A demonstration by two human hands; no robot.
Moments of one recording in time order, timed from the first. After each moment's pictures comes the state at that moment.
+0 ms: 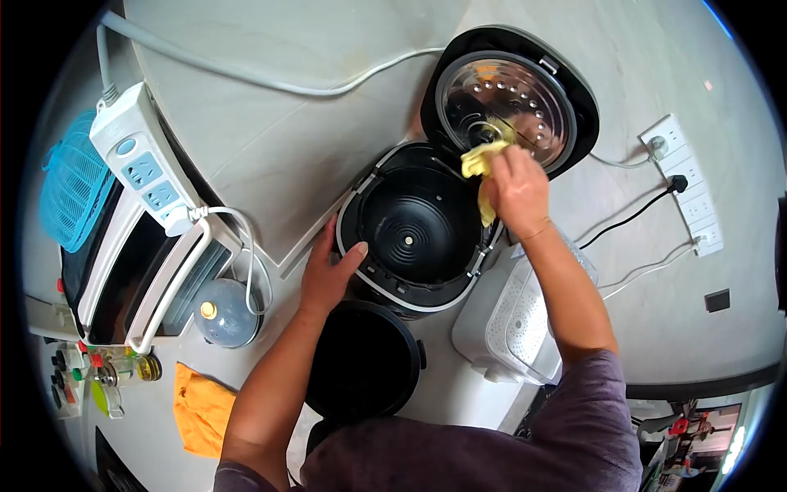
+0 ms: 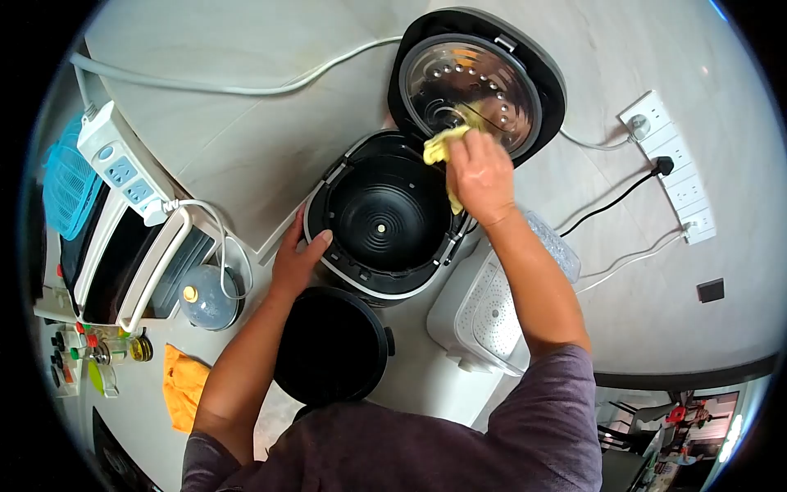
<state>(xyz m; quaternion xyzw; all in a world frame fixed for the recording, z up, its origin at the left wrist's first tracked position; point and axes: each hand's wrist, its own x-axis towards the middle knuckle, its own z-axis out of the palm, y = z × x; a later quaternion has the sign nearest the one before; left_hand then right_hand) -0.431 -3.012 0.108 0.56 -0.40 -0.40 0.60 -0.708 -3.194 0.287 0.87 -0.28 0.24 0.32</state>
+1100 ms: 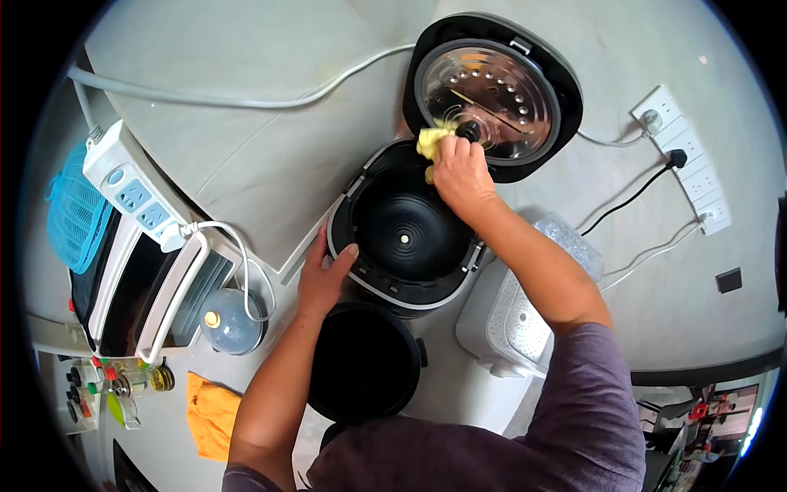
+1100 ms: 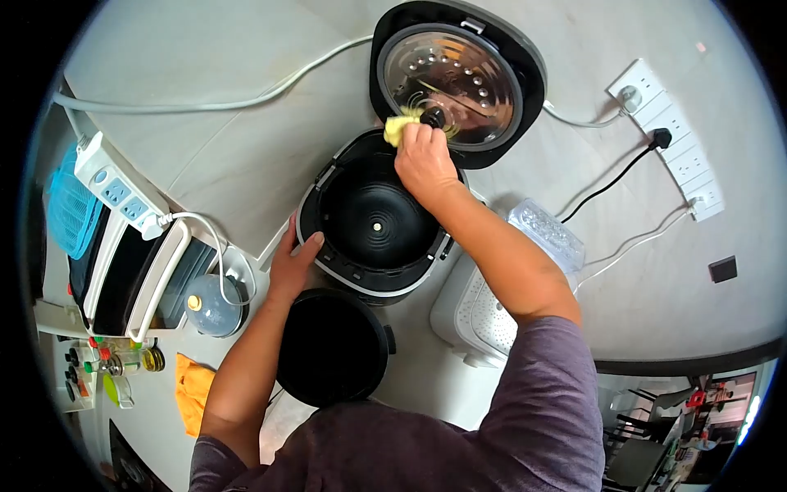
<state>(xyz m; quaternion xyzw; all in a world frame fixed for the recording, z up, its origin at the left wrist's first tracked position) -0.429 -3.012 0.107 0.58 -0.39 -0.42 0.58 -0.658 -3.213 0.227 0.82 -0.34 0.05 0.46</state>
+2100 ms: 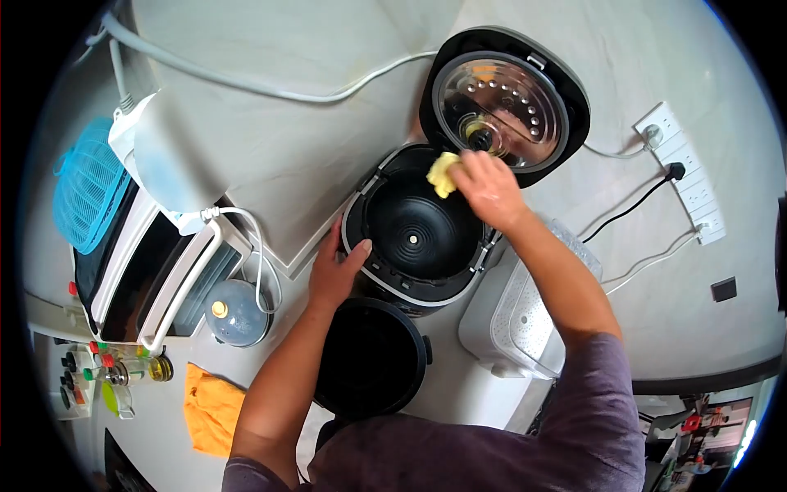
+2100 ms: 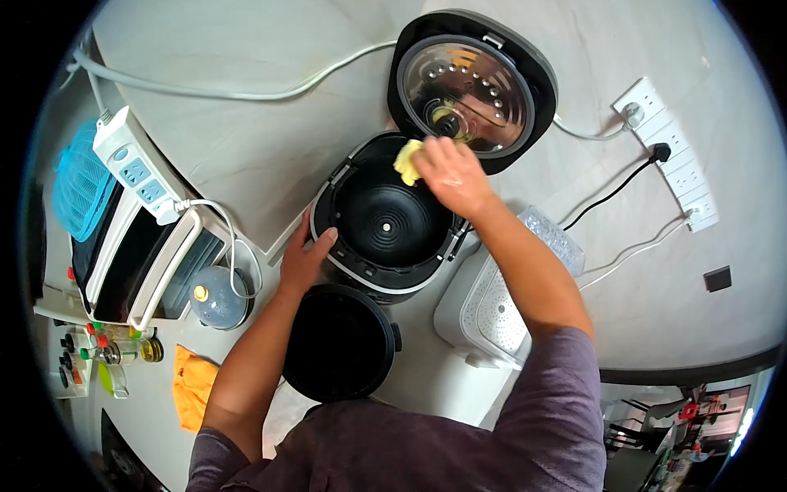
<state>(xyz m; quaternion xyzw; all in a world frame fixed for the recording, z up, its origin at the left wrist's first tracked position) -0.430 -3.013 0.107 0.57 -0.41 -0.39 0.59 -0.692 -3.199 0.261 0.91 -0.18 0.16 0.33</state>
